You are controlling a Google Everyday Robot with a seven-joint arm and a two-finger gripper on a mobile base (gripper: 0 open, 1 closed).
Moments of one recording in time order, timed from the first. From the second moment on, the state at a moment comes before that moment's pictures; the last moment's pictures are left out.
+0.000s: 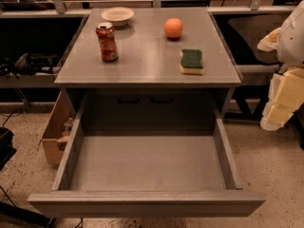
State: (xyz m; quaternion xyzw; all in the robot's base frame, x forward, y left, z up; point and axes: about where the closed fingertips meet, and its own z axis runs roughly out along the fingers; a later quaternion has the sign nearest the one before) arm 0.438 -0.217 0.976 -0.60 0.78 -0.03 0.16
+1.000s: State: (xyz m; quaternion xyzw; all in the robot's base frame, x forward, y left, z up) arm 0.528 -0.217 0.947 -0.51 0.83 0.03 0.23
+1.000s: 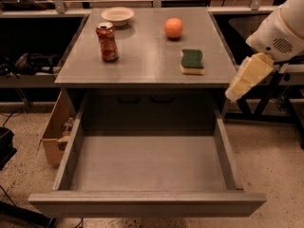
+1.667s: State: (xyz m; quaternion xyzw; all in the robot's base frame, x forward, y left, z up) arm 0.663 -0.201 0.908 -0.36 0.91 0.06 0.20
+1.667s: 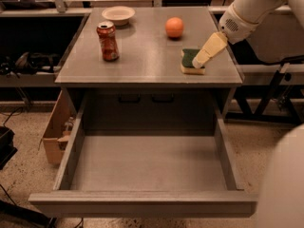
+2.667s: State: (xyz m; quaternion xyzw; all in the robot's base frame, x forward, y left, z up) arm 0.744 -0.155 0.847 -0.24 0.96 0.07 0.12
